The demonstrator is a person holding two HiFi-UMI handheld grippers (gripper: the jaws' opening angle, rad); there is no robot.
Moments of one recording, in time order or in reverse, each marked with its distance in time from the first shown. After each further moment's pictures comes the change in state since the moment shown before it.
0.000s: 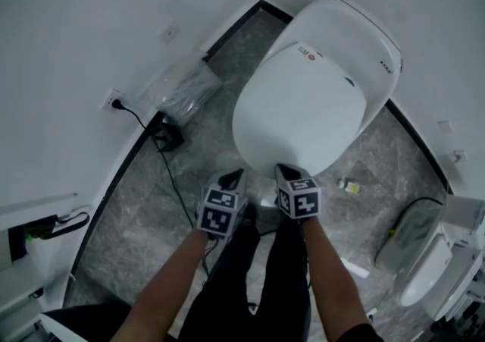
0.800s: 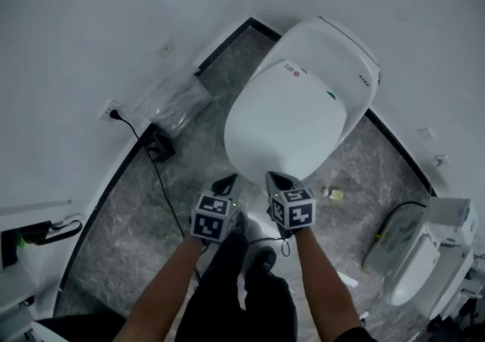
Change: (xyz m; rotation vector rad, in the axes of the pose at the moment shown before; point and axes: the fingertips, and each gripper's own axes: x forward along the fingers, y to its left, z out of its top) left arm -0.031 -0.015 0.034 -0.014 -0.101 -0.036; right arm -0.045 0.017 0.028 -0.006 -0.090 0.002
